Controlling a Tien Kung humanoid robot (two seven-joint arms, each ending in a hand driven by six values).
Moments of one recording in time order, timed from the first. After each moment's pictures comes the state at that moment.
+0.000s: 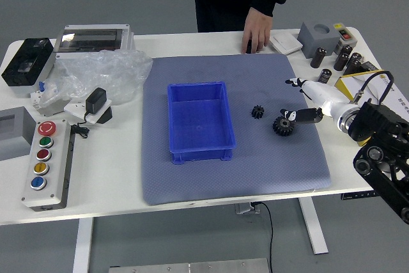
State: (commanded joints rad) left arm 0.01 0.09 -1.37 -0.18 1.17 -0.19 0.19; right arm 0.39 -0.48 0.99 1.44 -1.92 0.19 -0.35
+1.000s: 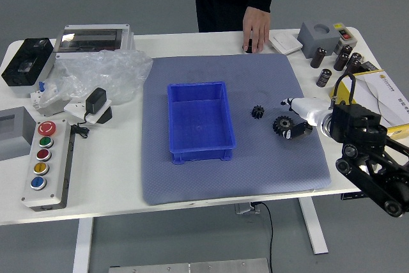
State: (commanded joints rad) left arm 0.00 0.09 -1.37 -0.18 1.17 -0.19 0.19; right arm 0.51 -0.45 0.83 1.35 -1.97 0.33 -0.48
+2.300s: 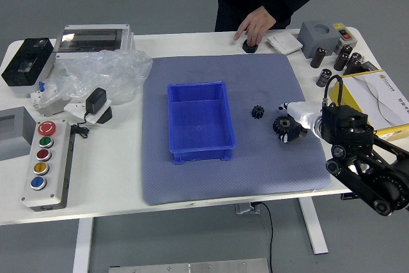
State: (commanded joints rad) left arm 0.01 0.08 -1.38 -0.18 1.17 -0.19 0.19; right arm 0.54 -0.41 0.79 1.31 -2.00 0.36 -0.52
